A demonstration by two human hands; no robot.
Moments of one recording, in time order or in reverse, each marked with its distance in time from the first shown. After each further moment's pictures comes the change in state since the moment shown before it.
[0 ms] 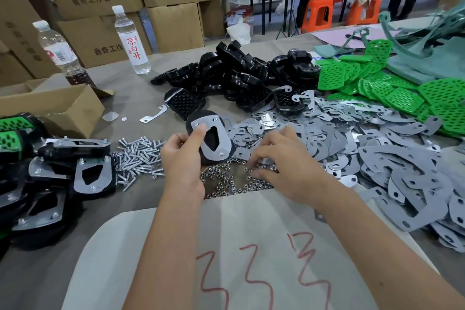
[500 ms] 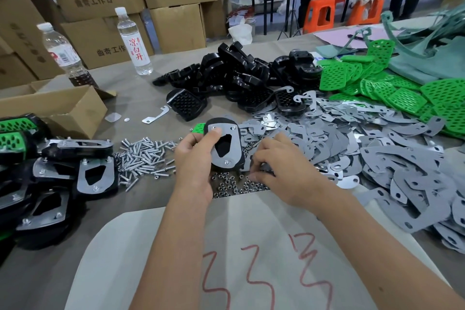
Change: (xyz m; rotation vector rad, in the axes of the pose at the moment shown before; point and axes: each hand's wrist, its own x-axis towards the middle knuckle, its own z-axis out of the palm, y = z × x) left_hand -0.008 -0.005 0.009 0.026 -0.105 -0.069; right_hand 0.002 -0.008 0.005 -0.013 -0.018 -0.016
